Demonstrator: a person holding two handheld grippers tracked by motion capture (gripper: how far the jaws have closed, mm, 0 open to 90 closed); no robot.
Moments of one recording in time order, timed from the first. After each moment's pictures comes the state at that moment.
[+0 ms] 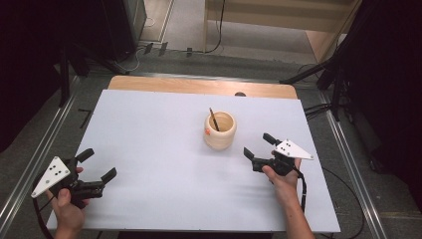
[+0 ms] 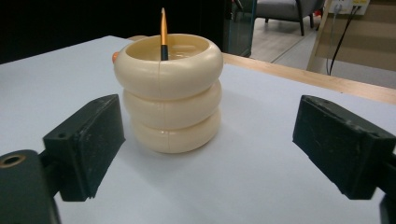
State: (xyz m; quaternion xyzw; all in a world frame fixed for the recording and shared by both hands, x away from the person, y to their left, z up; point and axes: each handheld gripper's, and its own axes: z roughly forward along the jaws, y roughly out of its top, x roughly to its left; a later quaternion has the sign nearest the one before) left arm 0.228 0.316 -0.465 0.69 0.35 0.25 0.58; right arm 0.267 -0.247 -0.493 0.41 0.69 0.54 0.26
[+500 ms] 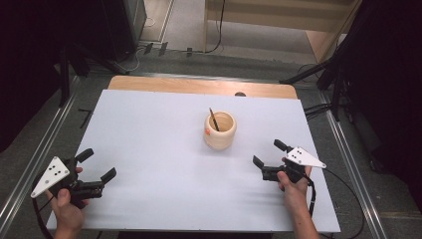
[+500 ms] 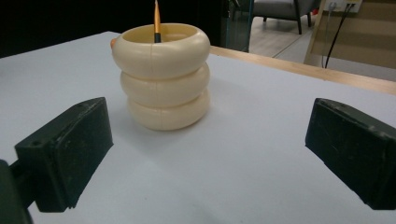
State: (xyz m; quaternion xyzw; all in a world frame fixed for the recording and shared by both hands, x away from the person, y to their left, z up) left arm 0.228 0.317 -0.466 0.69 0.35 0.25 0.58; right arm 0.247 -0.272 -0.499 0.41 0.69 0.54 0.26
